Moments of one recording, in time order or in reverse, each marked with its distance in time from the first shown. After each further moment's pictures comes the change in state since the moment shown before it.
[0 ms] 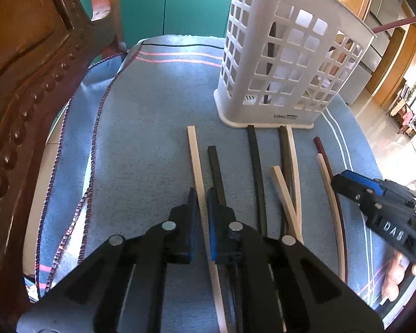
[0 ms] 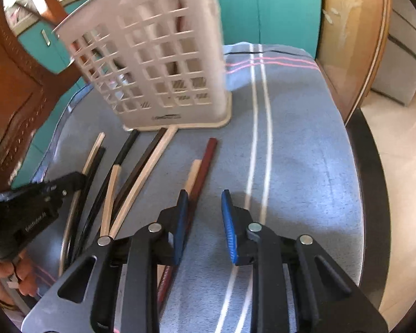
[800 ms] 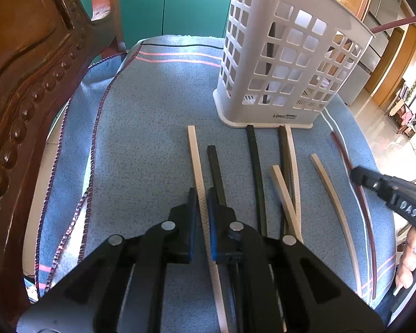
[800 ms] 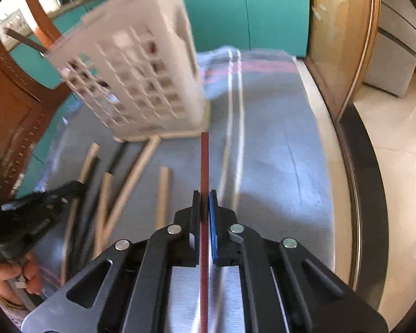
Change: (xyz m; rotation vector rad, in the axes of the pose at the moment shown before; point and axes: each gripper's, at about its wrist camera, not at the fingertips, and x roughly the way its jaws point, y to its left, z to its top) left arm -0.002 0.002 -0.001 -0.005 0.000 -0.009; right arm 0.006 -0.038 0.011 0.073 0.022 -0.002
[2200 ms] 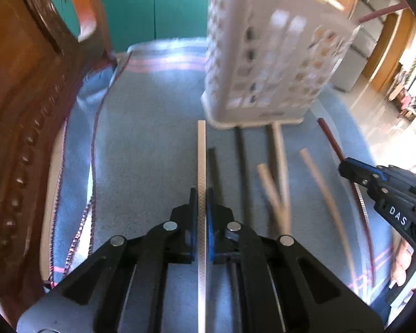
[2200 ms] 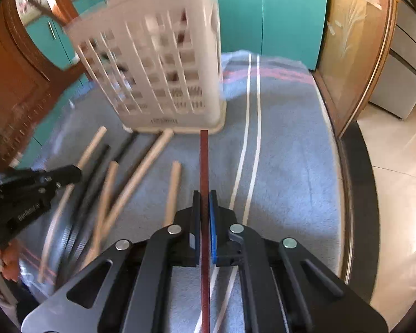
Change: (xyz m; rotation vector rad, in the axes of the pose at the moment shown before) left arm -0.029 -0.014 0.004 0.068 0.001 0.006; right arm -0.019 0.033 -0.010 -0.108 -0.059 0.014
